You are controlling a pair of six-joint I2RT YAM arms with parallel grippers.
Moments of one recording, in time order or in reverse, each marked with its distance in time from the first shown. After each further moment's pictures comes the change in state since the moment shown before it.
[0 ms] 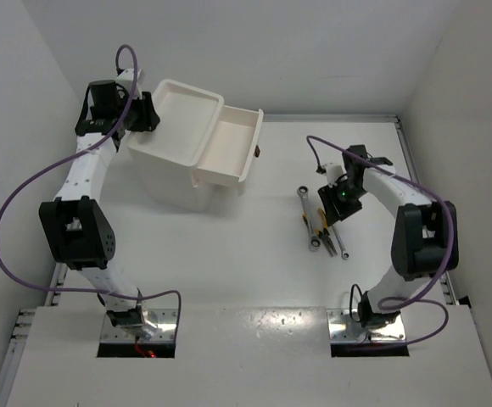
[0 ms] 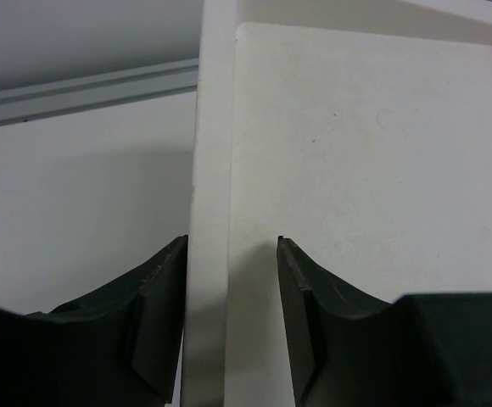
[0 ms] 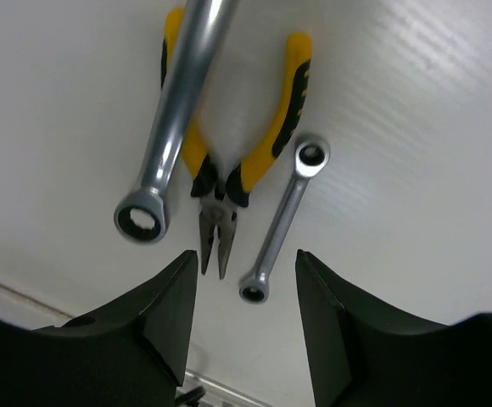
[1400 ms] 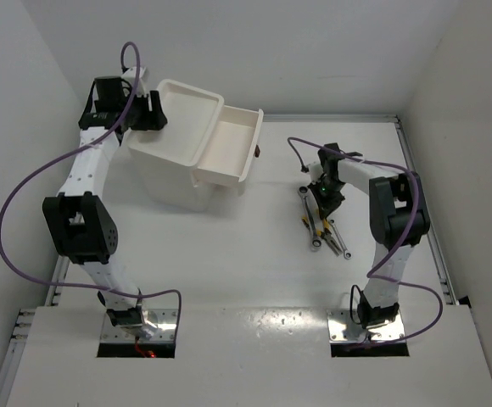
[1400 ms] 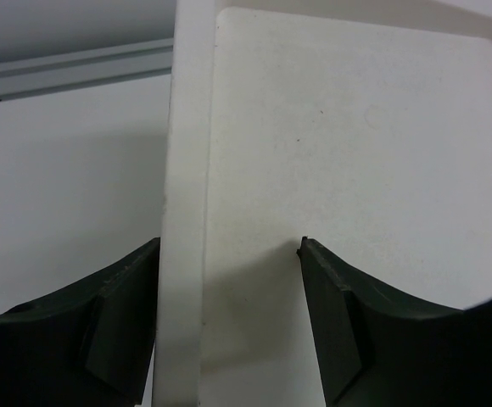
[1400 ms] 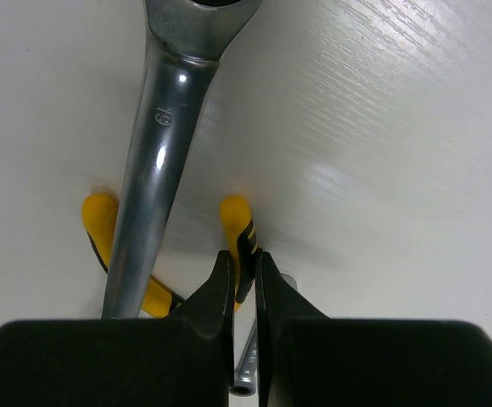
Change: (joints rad) left arm -0.019 0.043 0.094 -0.094 -0.013 -0.022; right arm 0.097 0.320 0.167 0.120 0.147 0.096
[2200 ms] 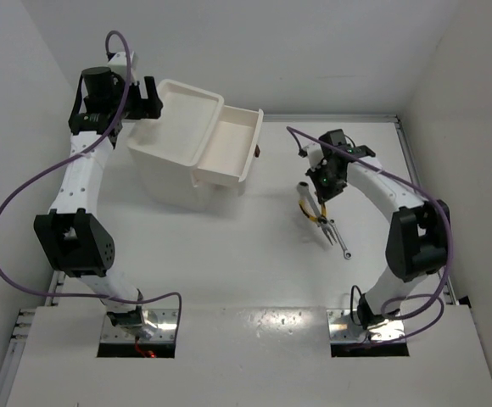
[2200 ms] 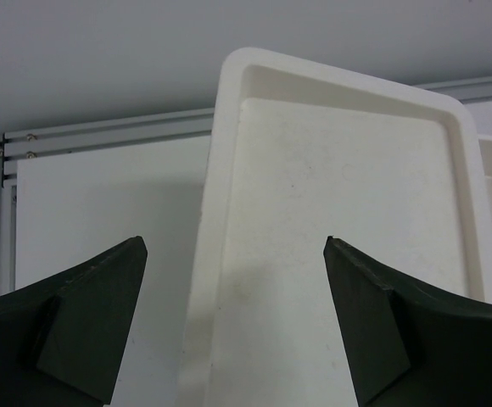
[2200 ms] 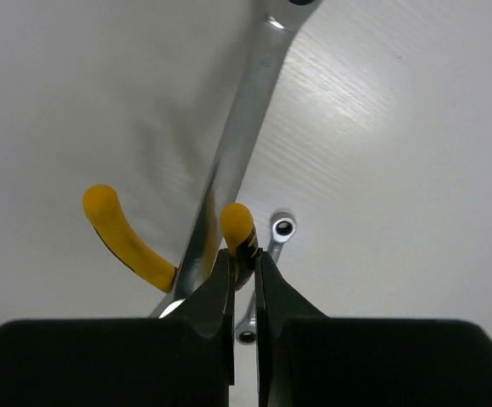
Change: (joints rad) left arm -0.005 -0.117 -0.008 0.073 -0.087 -0.026; right arm 0.066 -0.276 0.004 -0.041 0.055 0.019
